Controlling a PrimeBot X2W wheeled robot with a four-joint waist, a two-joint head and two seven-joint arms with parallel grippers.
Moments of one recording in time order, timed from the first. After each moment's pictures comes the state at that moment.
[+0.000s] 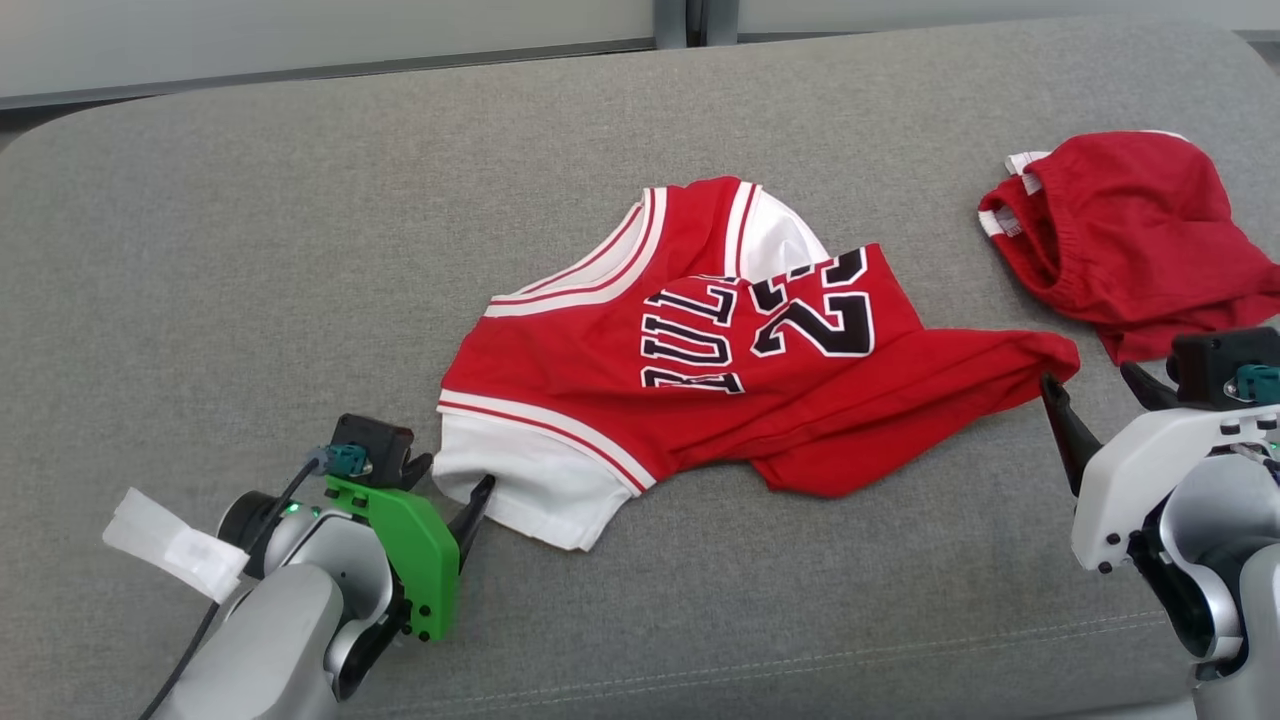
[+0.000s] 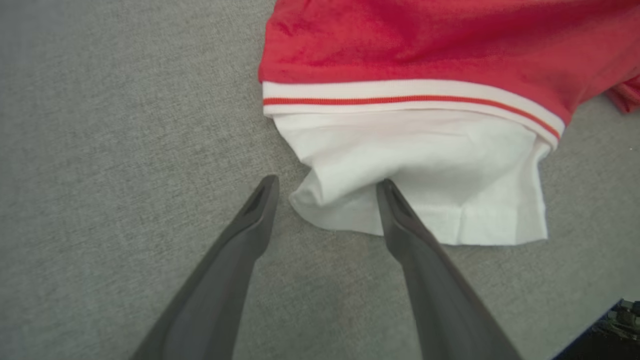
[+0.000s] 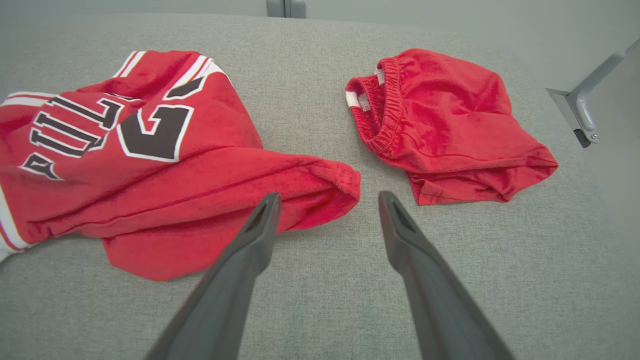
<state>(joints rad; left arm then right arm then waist) -0.48 0.33 -0.66 0.59 -0.61 -0.12 0.15 -0.13 -0.20 -0.08 -0.16 0.17 0.13 0.58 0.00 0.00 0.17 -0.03</state>
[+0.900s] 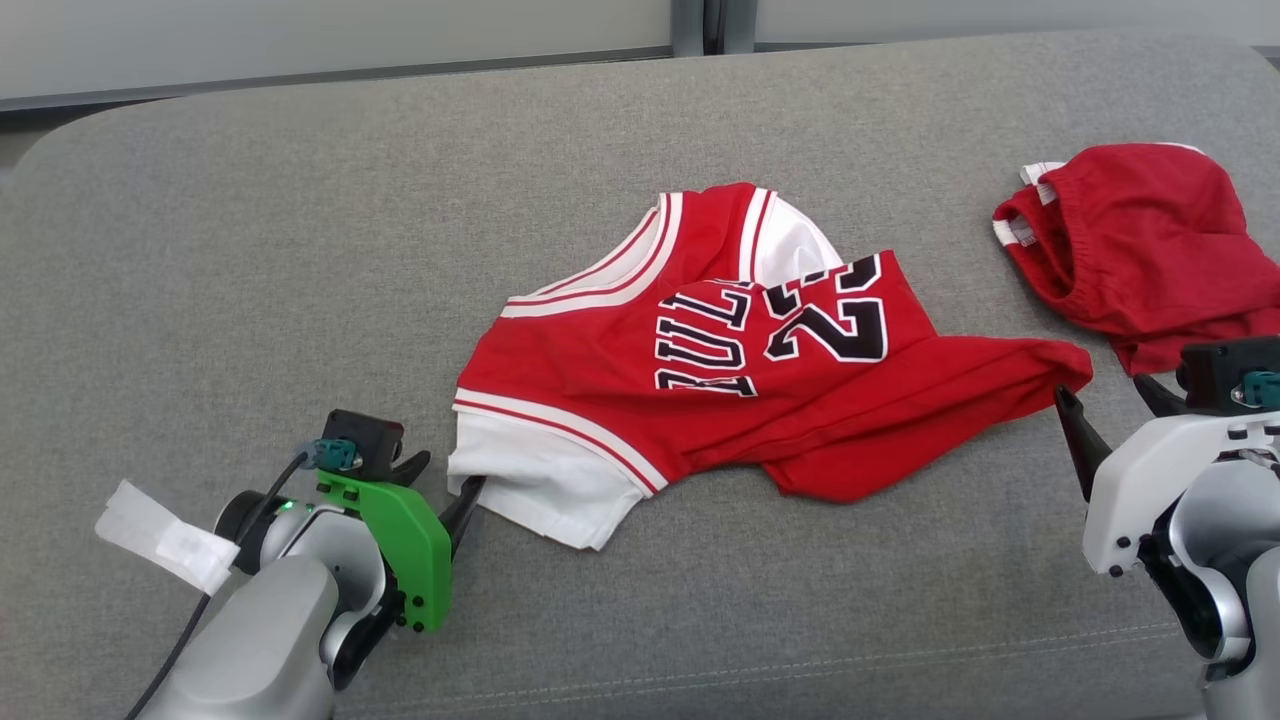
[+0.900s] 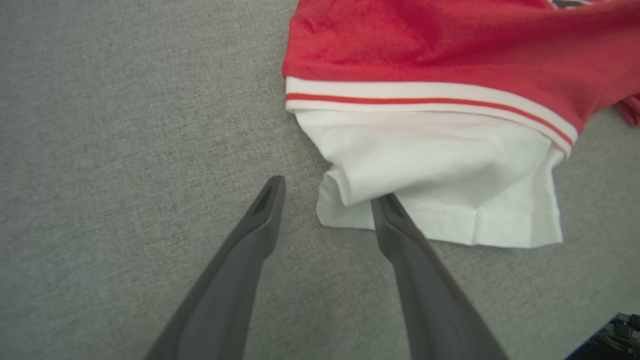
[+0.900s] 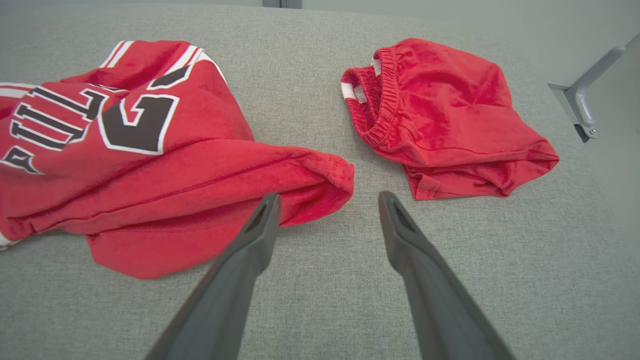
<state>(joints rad) -0.54 0.32 -0.74 0.70 -0.69 -0.13 0.08 -0.13 -0.22 -0.09 -0.11 0.17 0.13 0.56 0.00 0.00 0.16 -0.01</state>
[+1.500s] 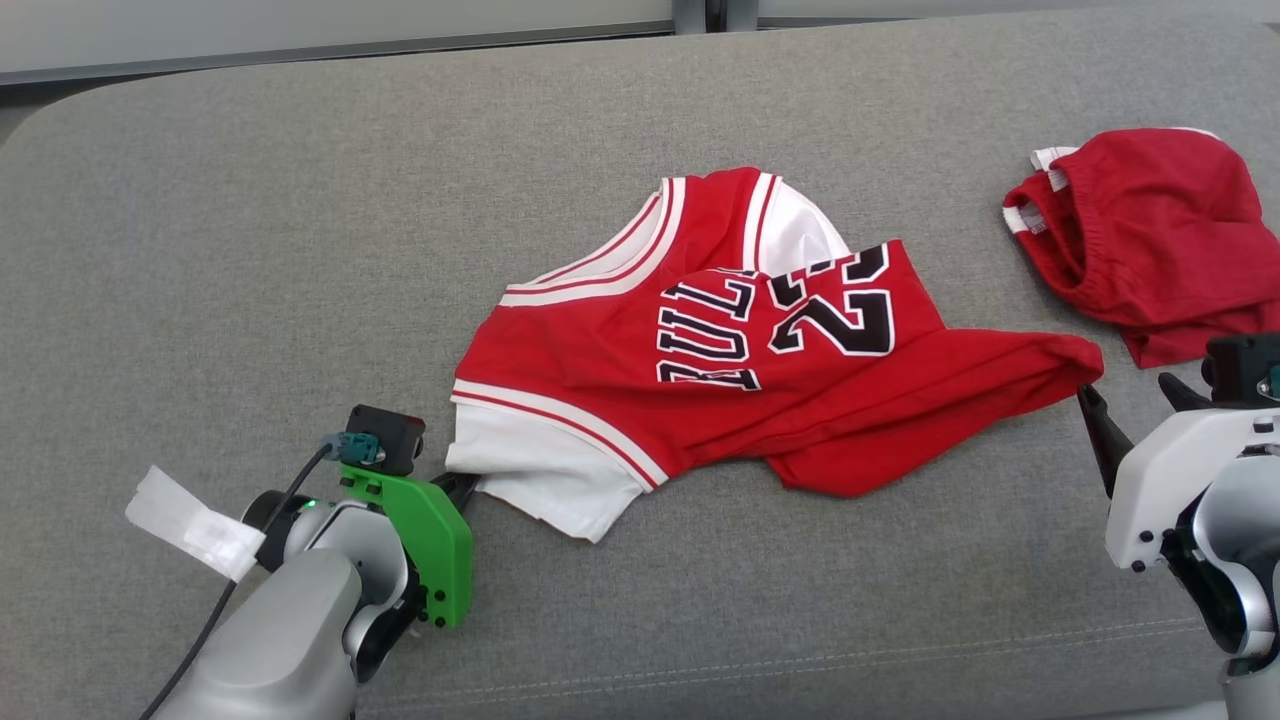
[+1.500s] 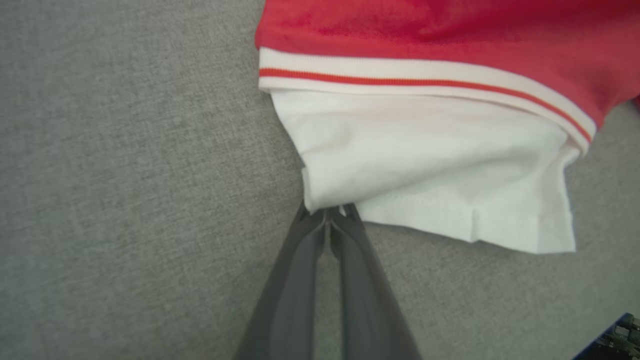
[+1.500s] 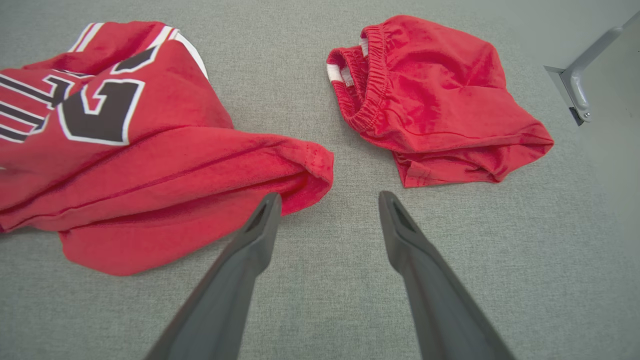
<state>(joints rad) -0.58 0.29 -0.79 0.77 -0.75 -0.13 0.09 -0.13 -0.23 -0.12 -0.12 0.17 0.13 0.60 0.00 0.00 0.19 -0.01</state>
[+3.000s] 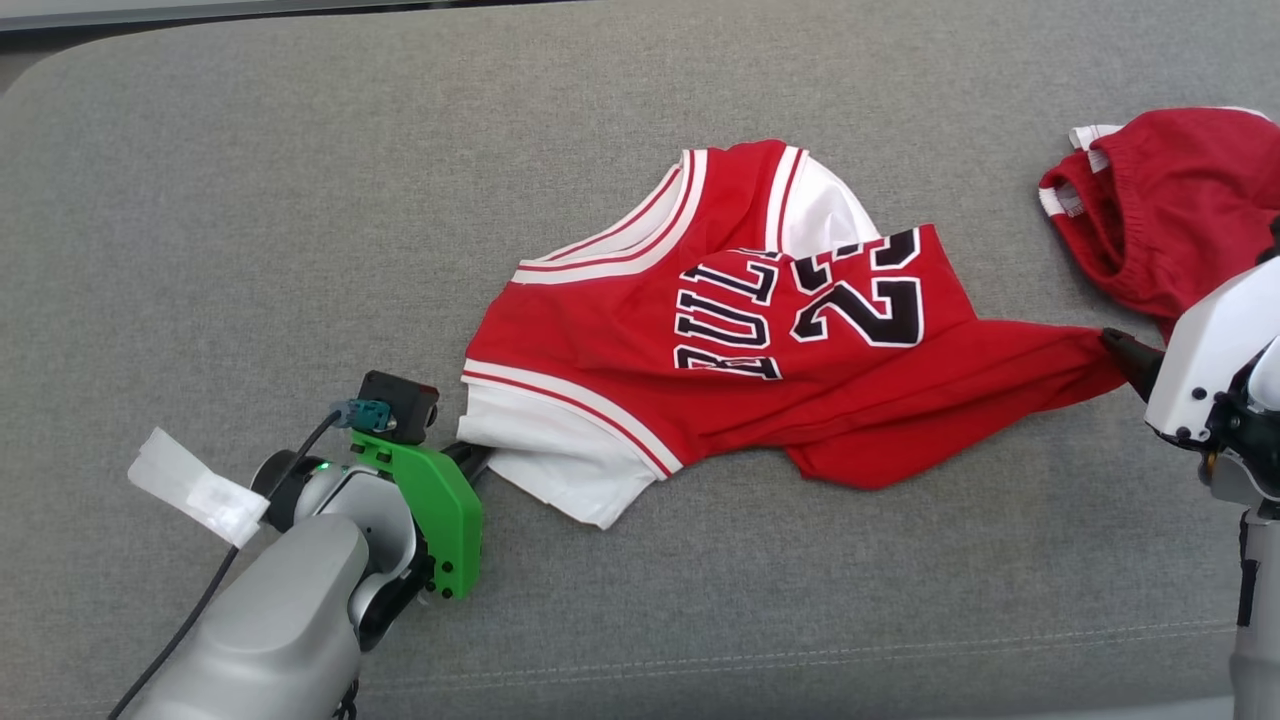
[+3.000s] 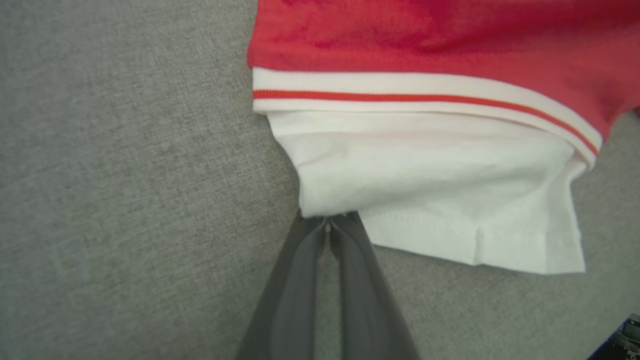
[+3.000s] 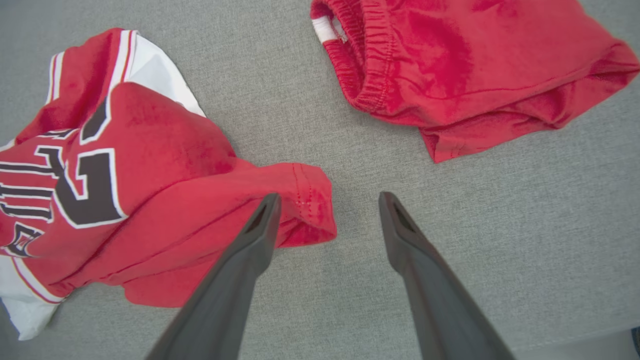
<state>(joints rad) -0.65 0.30 -0.87 0.78 -0.80 -0.13 0.07 -0.42 -0.12 -0.32 -0.03 0.22 0.13 1.08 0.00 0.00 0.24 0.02</state>
